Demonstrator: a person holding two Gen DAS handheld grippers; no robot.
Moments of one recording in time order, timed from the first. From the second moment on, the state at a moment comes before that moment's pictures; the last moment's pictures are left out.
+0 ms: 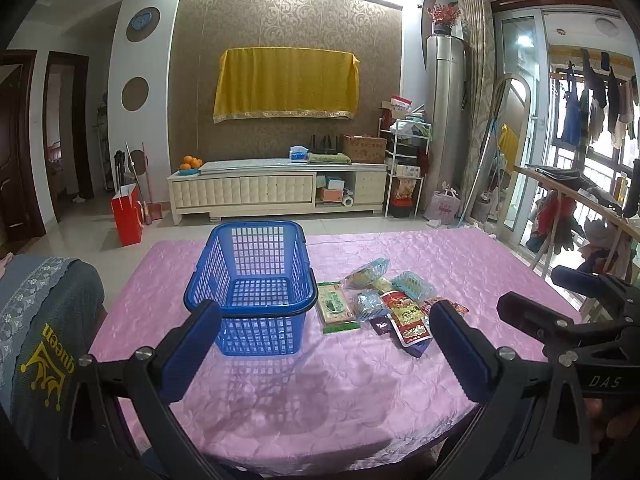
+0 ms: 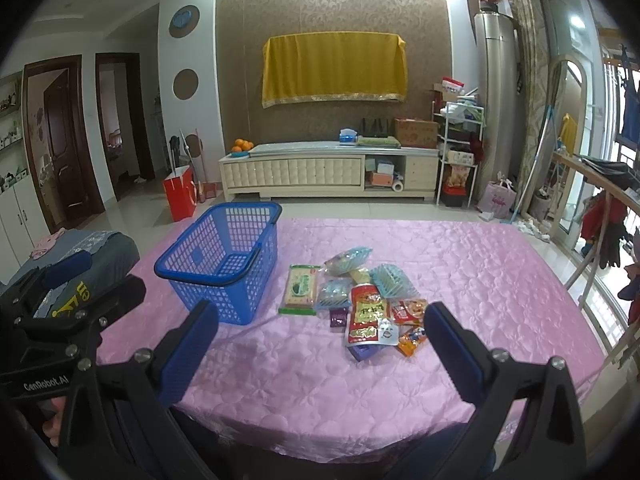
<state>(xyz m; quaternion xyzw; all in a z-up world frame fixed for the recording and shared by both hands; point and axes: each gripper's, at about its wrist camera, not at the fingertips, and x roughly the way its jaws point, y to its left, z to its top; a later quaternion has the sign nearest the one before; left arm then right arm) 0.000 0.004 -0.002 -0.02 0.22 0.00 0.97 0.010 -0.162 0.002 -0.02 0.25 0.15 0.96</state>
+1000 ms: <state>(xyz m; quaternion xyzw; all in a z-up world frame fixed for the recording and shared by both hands) -0.002 0.005 -0.002 -0.02 0.22 0.00 0.97 0.008 -0.161 0.000 -0.02 0.26 0.16 0.95</state>
